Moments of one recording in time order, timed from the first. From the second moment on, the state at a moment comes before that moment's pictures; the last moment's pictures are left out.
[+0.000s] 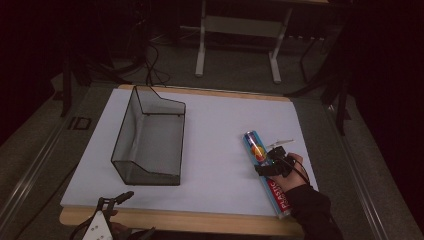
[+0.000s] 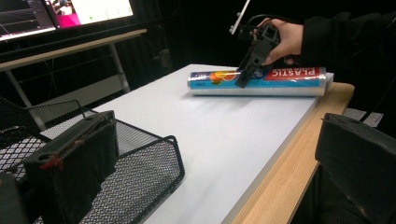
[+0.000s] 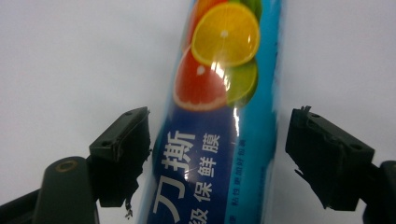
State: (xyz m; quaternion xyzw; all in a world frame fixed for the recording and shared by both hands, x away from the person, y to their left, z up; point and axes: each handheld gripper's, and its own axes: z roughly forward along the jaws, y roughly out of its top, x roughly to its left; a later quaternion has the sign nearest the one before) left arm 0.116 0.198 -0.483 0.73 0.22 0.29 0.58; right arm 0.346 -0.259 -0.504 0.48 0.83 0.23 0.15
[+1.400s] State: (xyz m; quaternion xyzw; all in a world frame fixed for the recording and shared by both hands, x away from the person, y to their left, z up) left arm 0.116 0.197 -0.483 0.74 0.22 0.29 0.57; right arm 0.359 -0.250 -0.466 0.54 0.80 0.23 0.09
